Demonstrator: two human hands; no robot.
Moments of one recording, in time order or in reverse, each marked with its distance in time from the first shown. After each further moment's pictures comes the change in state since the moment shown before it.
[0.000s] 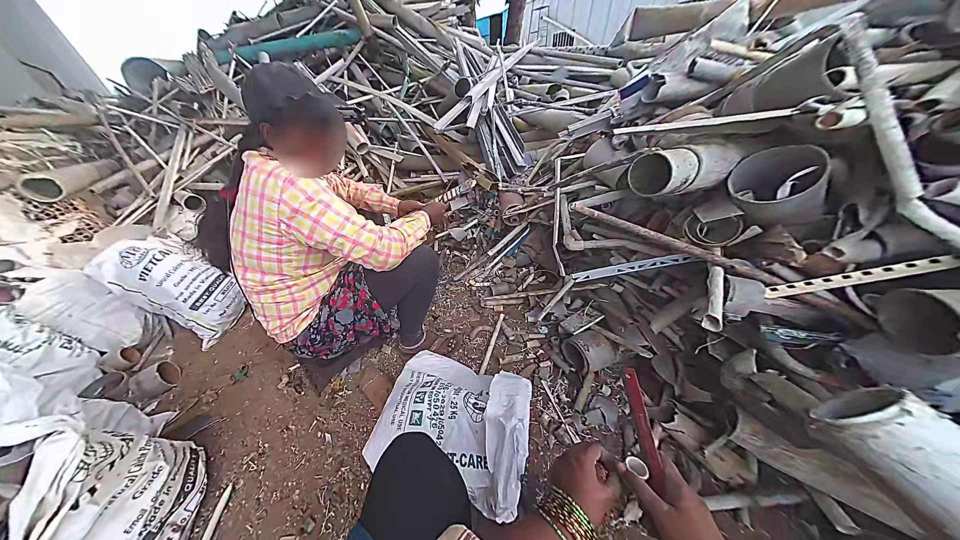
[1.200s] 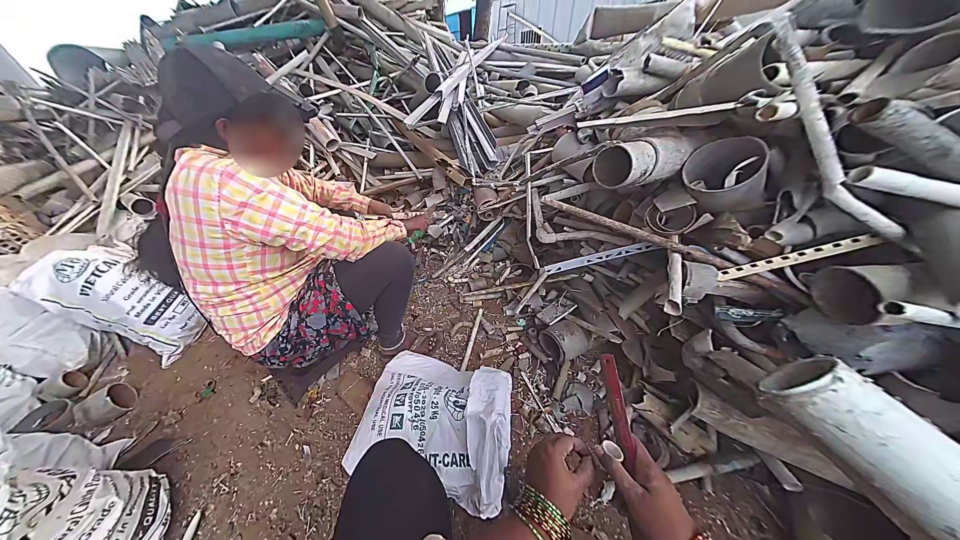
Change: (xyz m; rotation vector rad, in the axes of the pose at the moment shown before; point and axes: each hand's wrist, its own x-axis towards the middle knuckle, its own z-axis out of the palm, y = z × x) left_hand -0.008 -0.005 0.004 -0.080 0.191 0.109; right_hand 0.003 0.004 0.004 0.111 0.036 -0.030
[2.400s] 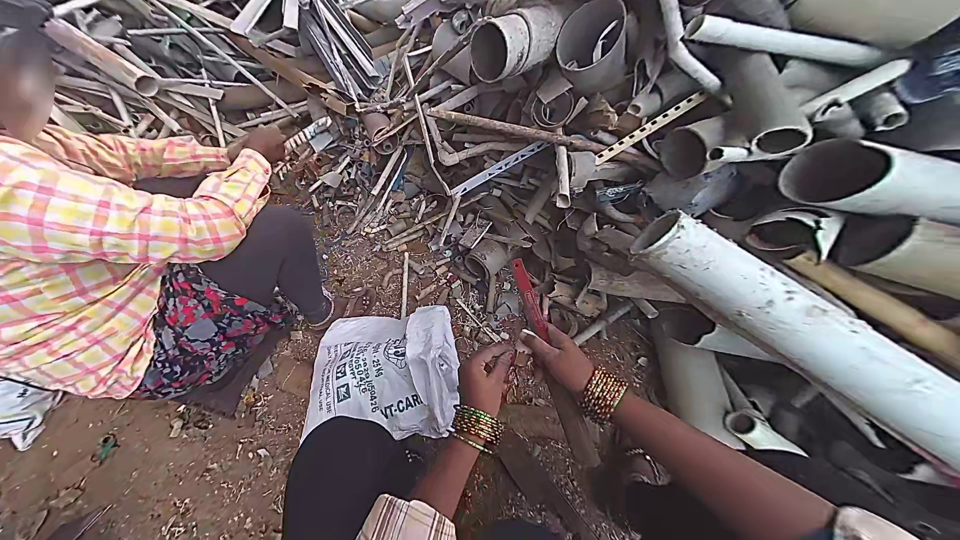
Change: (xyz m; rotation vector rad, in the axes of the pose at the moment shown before) left_hand 0.005 -0.007 0.005 -0.222 0.091 -0.066; right_hand 0.023 -0.008 -0.013 0.253 -0.085 0.235
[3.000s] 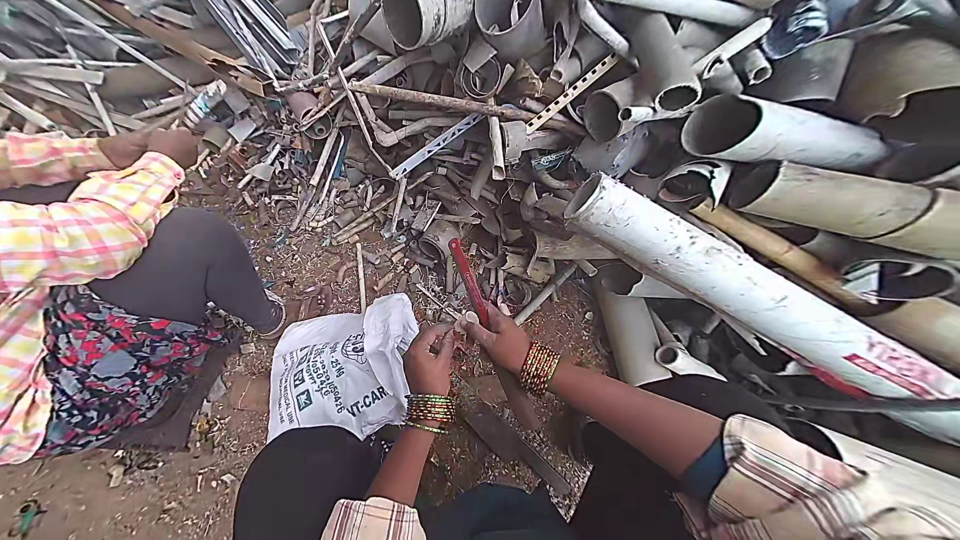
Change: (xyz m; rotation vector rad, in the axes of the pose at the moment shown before) left_hand 0.002 -0.006 -0.002 0.239 0.151 0.174; right_hand -0.007 -0.001 0.009 -0.084 -0.062 -0.060
